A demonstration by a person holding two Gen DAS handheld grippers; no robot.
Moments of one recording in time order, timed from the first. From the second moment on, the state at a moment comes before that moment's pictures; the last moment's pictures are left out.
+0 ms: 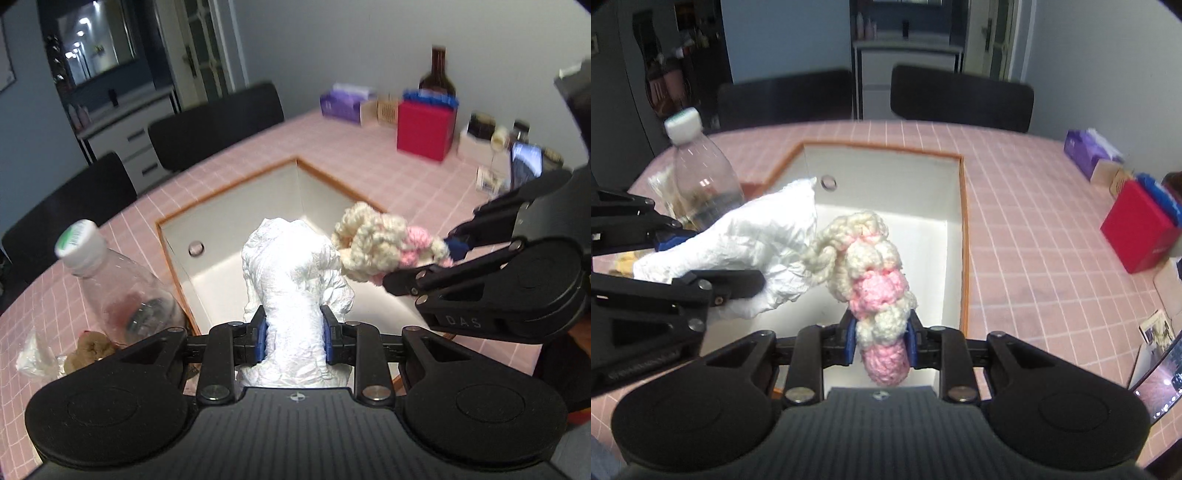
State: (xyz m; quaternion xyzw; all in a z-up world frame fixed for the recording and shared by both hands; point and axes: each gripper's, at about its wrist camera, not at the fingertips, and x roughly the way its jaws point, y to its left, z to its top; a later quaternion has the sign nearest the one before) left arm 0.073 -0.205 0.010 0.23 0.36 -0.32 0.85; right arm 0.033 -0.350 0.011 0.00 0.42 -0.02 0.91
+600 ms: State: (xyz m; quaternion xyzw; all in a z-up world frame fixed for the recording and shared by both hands) left arm 0.104 -0.235 -0.029 0.32 0.42 -0.29 0.79; right arm 0.068 -0.346 -0.028 -0.06 0.52 0.04 0.85
